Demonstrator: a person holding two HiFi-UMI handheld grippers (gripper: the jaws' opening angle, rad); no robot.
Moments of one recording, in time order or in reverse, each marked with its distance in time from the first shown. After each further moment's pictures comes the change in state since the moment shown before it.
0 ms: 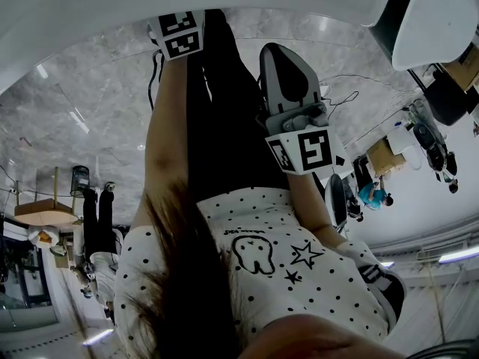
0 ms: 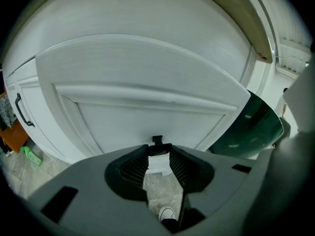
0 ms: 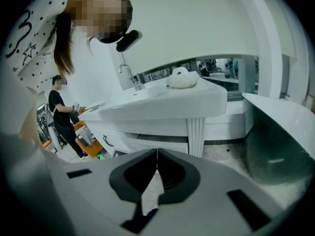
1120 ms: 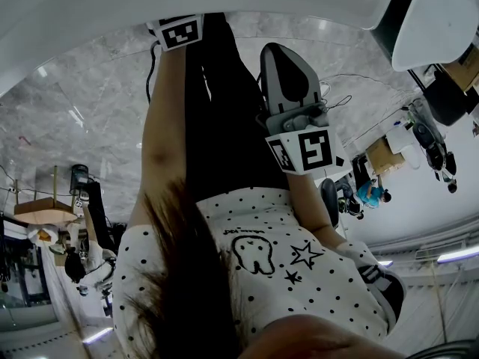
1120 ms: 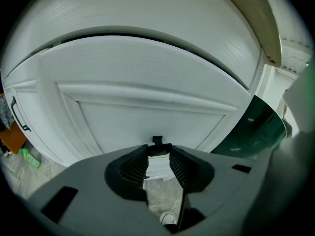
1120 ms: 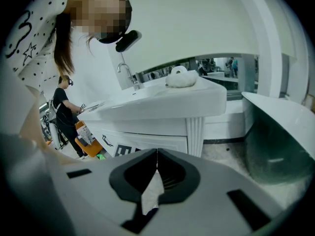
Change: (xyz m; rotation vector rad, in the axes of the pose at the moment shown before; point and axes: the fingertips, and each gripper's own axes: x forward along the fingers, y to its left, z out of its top) left arm 0.009 -0.001 0.029 -0.002 -0.028 0.006; right arm -0.006 -0.005 0.008 0.004 0.006 -0.003
